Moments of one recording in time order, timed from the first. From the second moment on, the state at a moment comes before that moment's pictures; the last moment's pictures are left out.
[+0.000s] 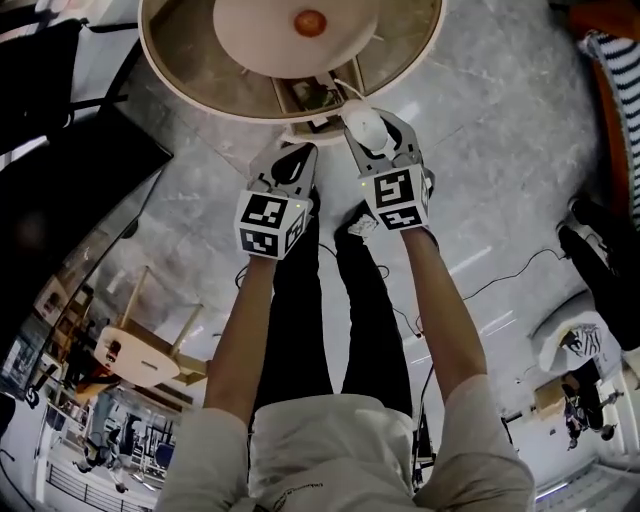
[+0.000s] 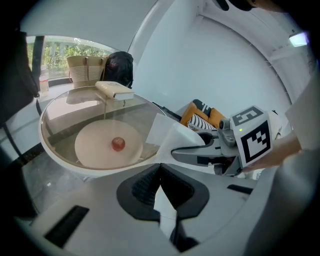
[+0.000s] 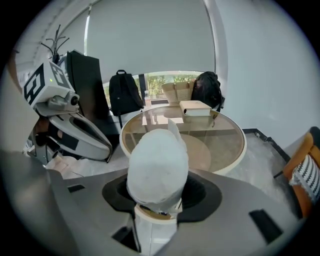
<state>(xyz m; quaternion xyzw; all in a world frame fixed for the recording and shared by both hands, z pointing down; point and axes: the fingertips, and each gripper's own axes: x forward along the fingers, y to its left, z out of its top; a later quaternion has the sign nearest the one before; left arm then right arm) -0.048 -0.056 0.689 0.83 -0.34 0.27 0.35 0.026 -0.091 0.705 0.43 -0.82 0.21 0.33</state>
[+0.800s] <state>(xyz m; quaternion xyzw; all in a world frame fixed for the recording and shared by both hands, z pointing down) -0.072 0.015 0.893 0.83 -0.36 0.29 0.32 0.005 0.005 0.950 0.36 -0.84 0.23 0.35</state>
